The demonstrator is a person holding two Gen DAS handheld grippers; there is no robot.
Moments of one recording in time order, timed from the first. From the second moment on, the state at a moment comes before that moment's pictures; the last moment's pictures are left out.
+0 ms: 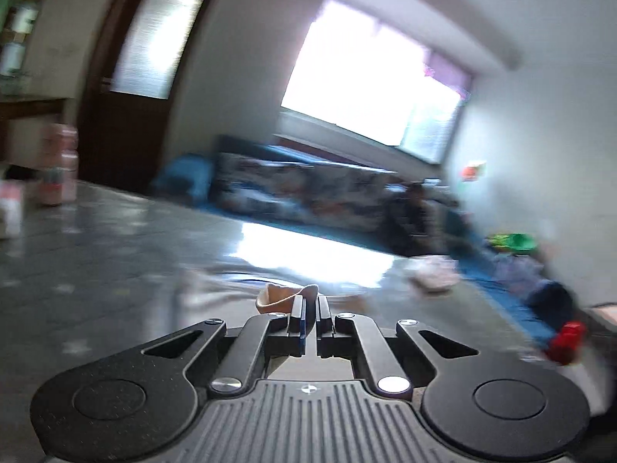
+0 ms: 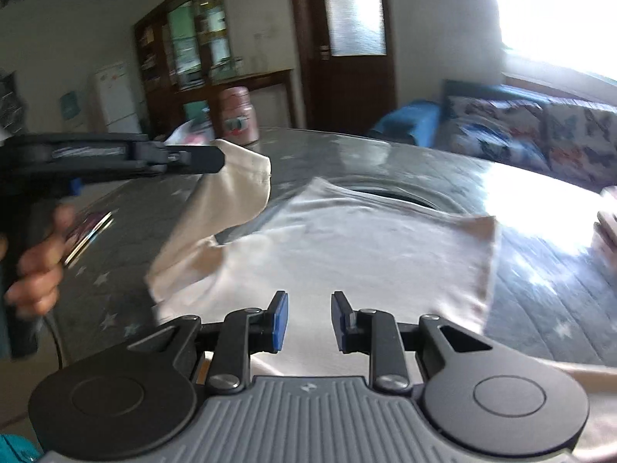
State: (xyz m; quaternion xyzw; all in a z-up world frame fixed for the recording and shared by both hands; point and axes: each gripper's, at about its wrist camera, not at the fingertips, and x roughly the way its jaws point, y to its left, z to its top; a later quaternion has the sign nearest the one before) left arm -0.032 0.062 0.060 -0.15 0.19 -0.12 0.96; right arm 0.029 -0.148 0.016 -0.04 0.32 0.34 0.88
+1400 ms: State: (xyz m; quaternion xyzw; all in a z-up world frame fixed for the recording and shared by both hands) left arm -0.075 0.094 -0.022 0.02 0.31 -0.07 0.95; right arm 0.054 -0.176 -0.025 -0.01 0.39 0.26 0.88
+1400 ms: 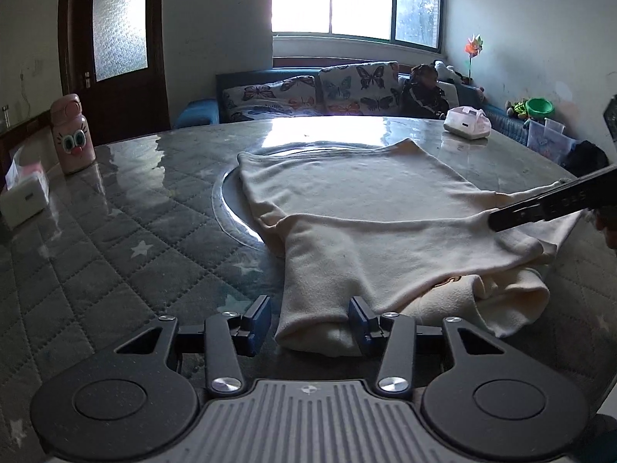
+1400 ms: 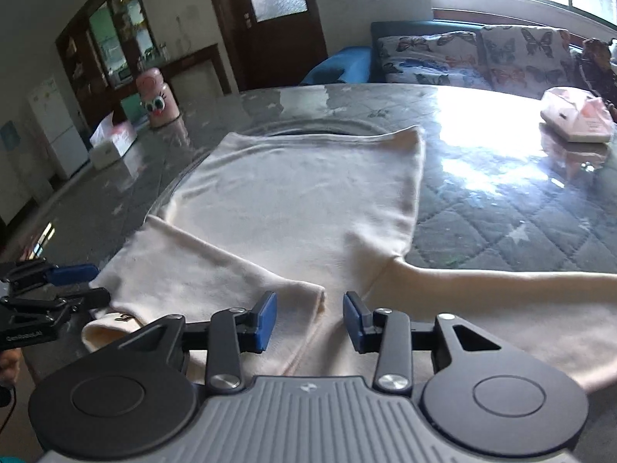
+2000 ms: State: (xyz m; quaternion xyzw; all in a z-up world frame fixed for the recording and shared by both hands) left arm -0.079 0.099 -0.015 0.03 0.32 -0.06 0.95; right arm 0.050 -0.160 -0.022 -0.09 0.36 0.22 0.90
